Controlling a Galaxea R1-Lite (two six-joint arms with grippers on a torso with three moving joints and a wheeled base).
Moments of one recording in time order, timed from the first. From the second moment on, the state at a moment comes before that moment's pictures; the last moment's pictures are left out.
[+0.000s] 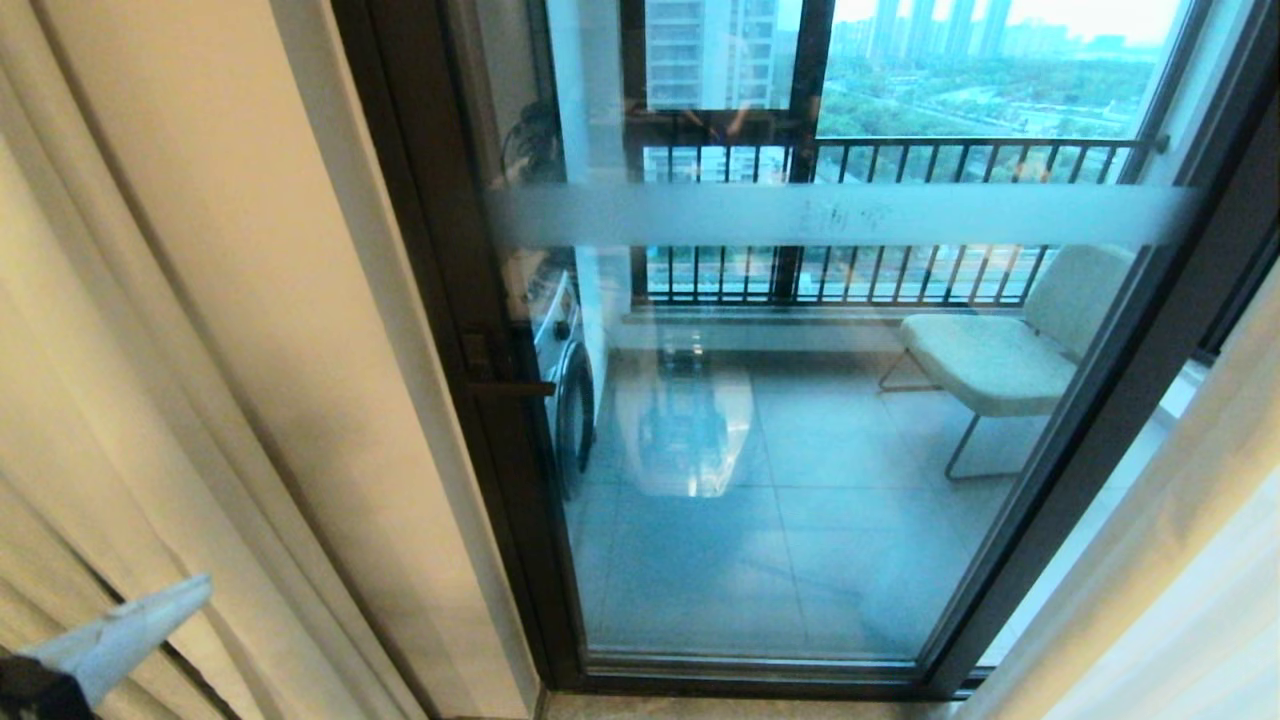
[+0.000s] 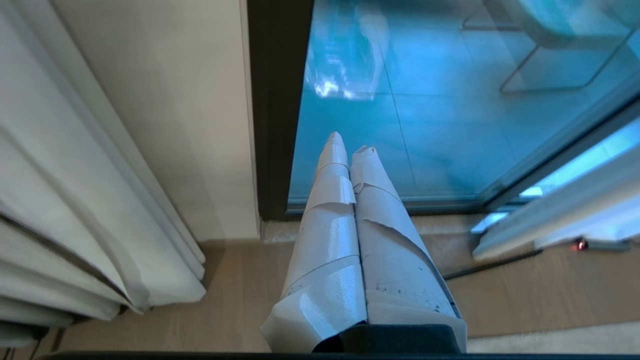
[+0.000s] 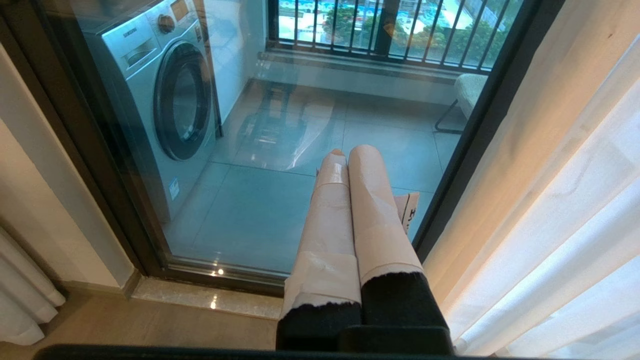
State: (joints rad) left arm -0.02 0.71 -0.28 -0.10 -0.17 -0.11; right arm 0.00 0.00 0.00 0.00 0.07 -0.09
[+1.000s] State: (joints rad) left arm 0.00 0.09 0.00 -0.02 0.00 -0.06; right arm 0.00 0.00 0.00 0.00 0.07 -0.09
